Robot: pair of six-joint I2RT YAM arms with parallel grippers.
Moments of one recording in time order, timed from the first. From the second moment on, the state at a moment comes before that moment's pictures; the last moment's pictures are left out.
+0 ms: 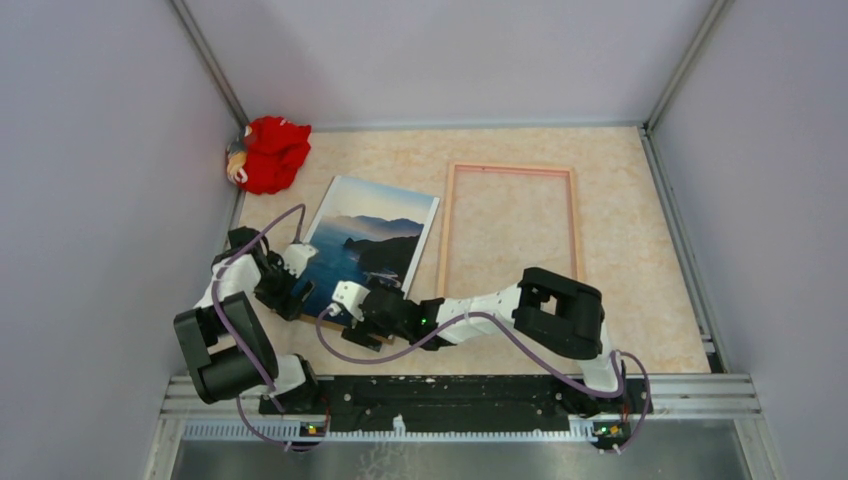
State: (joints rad) left arm 0.39 1.36 0.72 -0.71 0.22 0.98; right arm 1.33 2.01 1.20 0.20 0.24 -0.12
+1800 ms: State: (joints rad) left arm 0.37 1.68 1.31 -0.76 0.39 0.80; right arm 0.88 1.99 1.58 -0.05 0.03 0.14
